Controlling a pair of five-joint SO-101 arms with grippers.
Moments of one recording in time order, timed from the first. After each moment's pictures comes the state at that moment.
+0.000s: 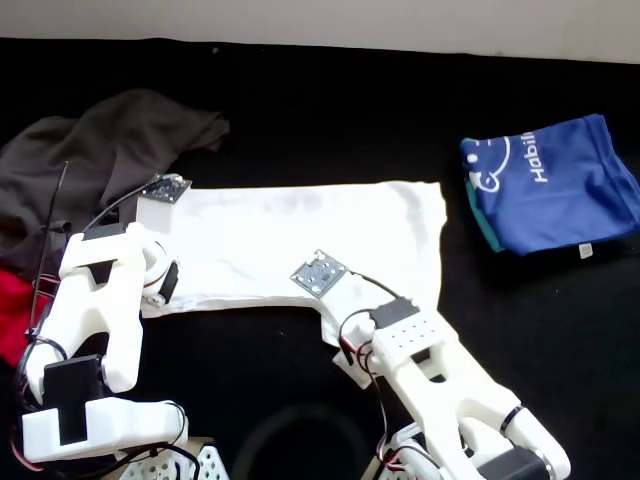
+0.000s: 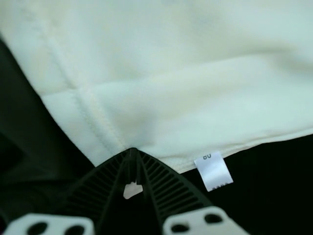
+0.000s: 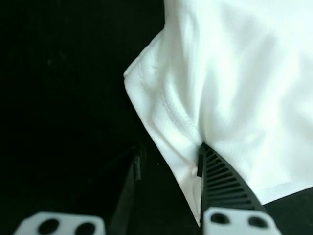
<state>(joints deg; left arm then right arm) -20.7 -2.6 43.5 49.5 -29.6 -32.1 -28.2 64.1 55.6 22.6</state>
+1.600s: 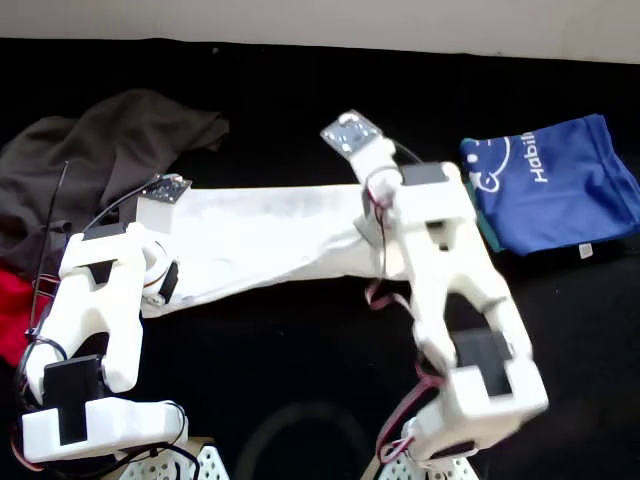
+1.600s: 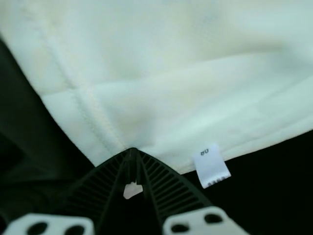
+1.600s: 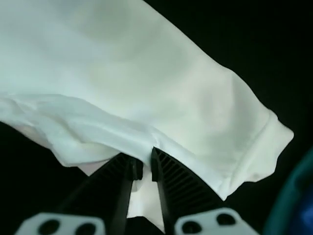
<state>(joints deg) -20.7 -2.6 43.5 49.5 -29.6 -15.7 11.9 4.0 64.1 32.3</state>
